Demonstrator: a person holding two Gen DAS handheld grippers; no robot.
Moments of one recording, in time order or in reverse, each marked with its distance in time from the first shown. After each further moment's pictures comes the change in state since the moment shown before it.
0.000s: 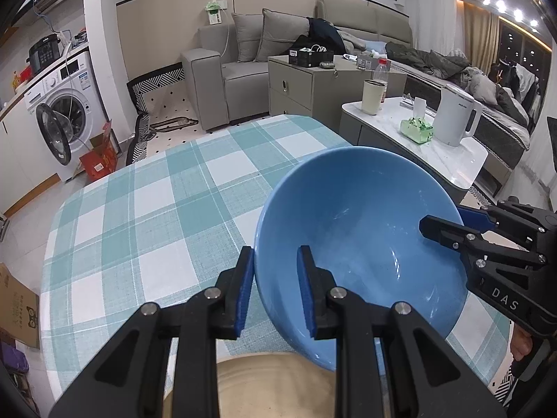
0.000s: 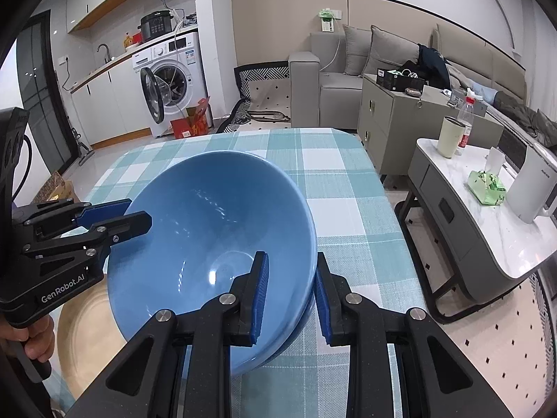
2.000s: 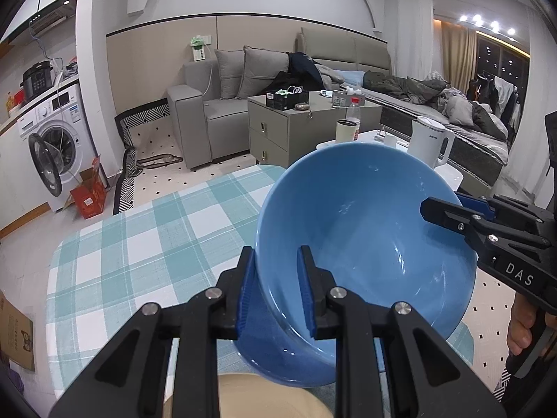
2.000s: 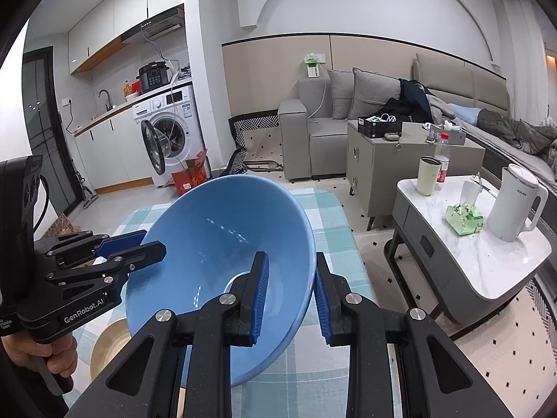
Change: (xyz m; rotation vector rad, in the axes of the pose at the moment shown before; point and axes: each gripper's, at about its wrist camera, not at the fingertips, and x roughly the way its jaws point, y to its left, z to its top) left arm -0.061 -0.026 0.034 0.027 -0.140 -0.065; right arm -0.095 -0.028 0.029 0.056 -0.196 0.006
